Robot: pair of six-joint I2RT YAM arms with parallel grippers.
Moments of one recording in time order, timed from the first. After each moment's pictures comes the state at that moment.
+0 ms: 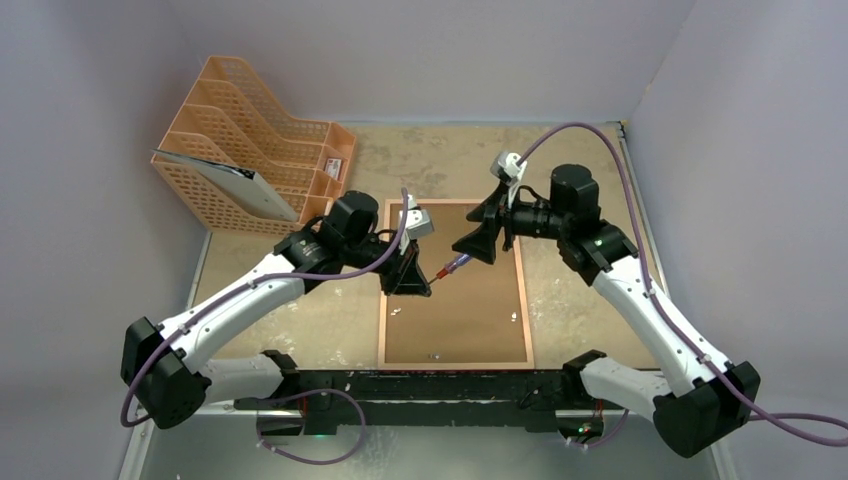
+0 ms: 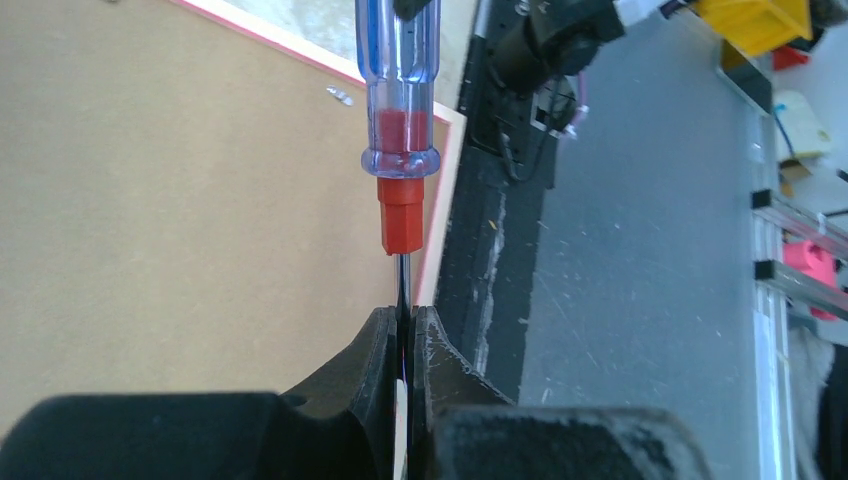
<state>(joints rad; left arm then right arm) -0.74 1.19 1.00 -0.42 0.73 -0.06 0.42 1.08 1.03 -0.29 -0.78 0.09</state>
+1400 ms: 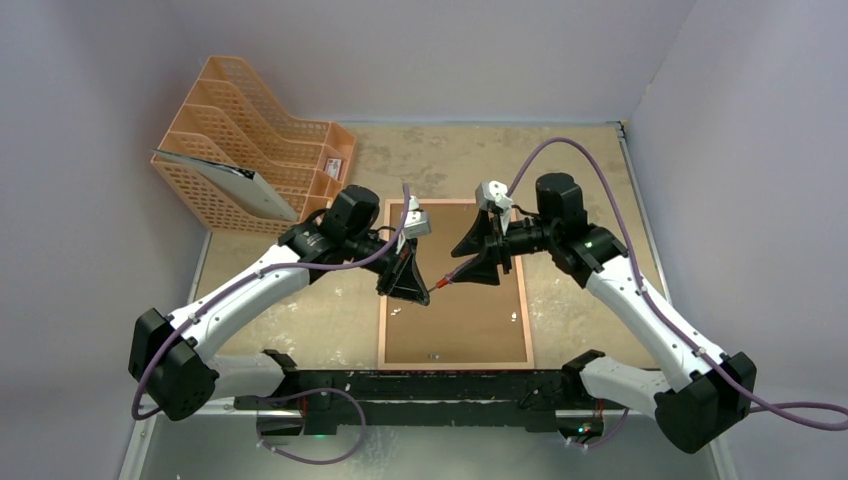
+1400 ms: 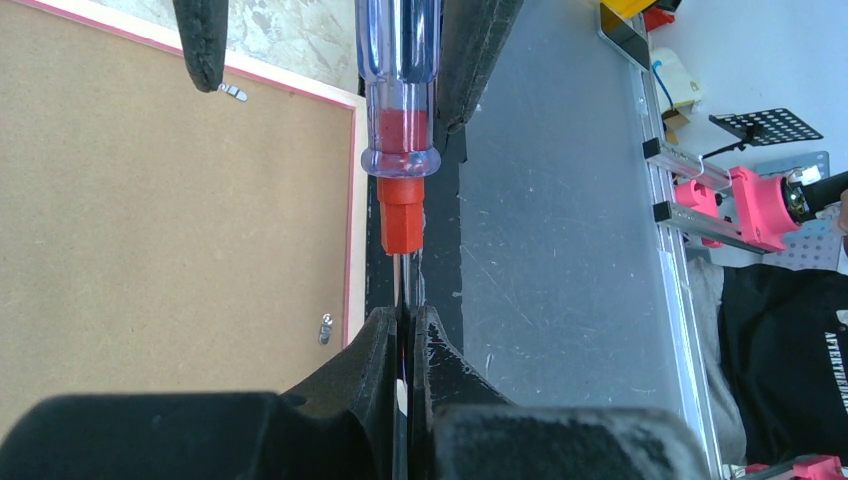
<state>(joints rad) -0.68 1.25 1.03 -0.49 1.02 0.02 0.47 1.09 1.00 -0.39 -1.12 -0.18</state>
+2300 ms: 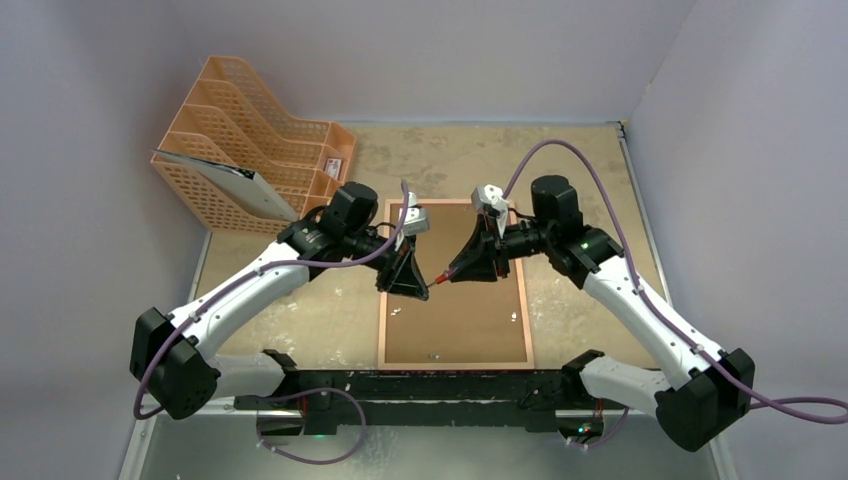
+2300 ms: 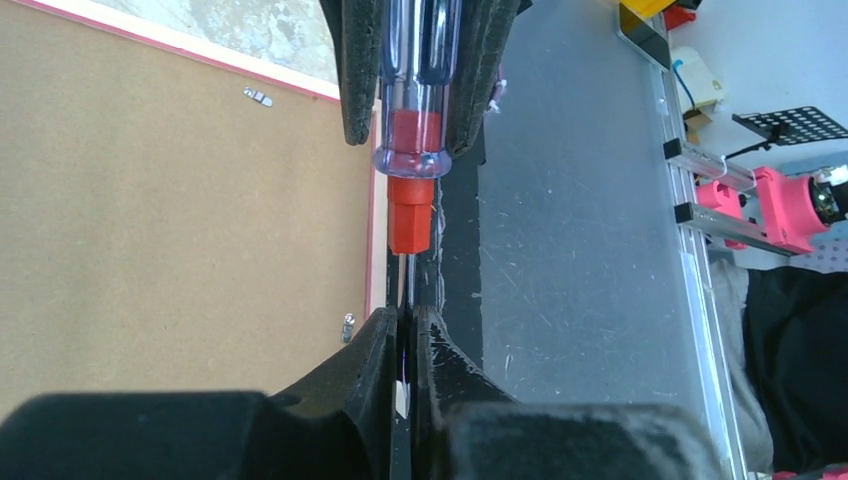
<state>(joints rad) -0.66 1.26 1.05 -0.50 1.02 0.05 0.49 1.10 0.99 -0.39 -1.15 -0.15</state>
